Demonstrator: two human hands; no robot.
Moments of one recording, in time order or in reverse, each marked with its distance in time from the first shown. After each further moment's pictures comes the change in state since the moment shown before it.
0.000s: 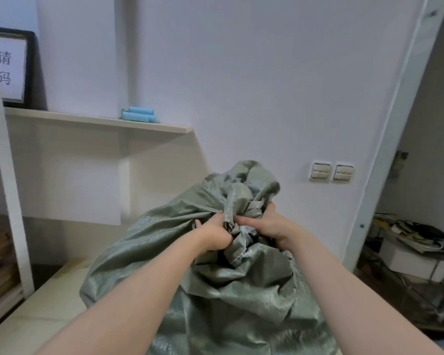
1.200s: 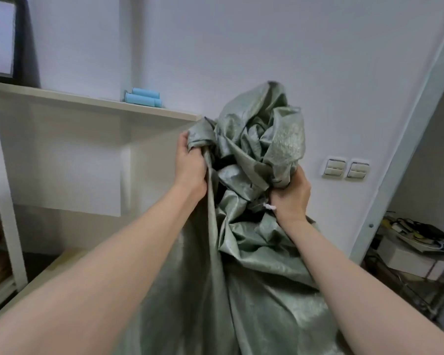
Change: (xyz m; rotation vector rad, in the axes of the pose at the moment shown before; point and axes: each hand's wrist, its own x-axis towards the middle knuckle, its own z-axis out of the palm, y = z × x) left_hand 0.054 -0.006 -0.099 -1.480 0.659 0.297; right_hand 0.047 -0.032 0.021 -0.199 0.857 -0.706
